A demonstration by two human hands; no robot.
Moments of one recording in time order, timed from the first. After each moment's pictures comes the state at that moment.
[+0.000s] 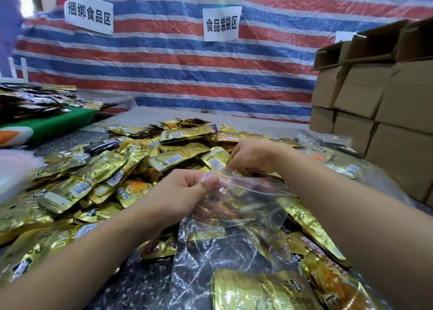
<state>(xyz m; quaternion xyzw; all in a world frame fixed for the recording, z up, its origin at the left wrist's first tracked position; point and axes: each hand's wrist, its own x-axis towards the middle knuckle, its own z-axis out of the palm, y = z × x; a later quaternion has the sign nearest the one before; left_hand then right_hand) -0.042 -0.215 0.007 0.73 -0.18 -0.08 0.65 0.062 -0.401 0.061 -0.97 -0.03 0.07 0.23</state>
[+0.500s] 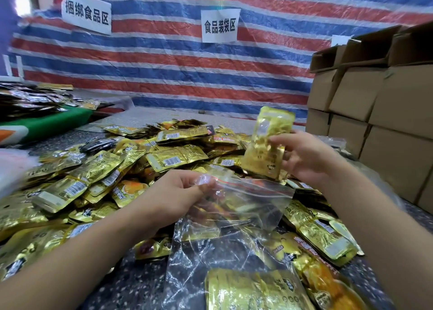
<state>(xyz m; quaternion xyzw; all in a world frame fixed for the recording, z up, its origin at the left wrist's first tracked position) -0.043 -0.216 0.008 0.74 -0.19 -0.08 0.64 -0.004 -0.462 0.074 -0.65 -0.01 -0.03 0.76</state>
